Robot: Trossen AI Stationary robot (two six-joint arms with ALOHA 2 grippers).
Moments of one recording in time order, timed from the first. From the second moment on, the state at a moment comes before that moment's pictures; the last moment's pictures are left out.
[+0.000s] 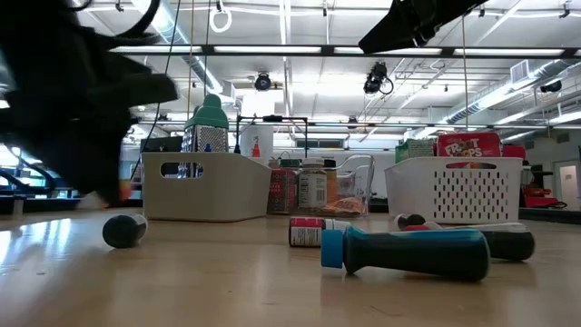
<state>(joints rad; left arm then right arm) -0.59 1.77 1.03 -0.80 -0.44 -1.84 0.12 1.11 0.82 -0.09 0.56 -0.10</state>
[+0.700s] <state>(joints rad) -0.14 1.56 1.07 -0.83 -0.62 -1.02 0.11 1.11 0.82 -0.06 0.56 -0.12</state>
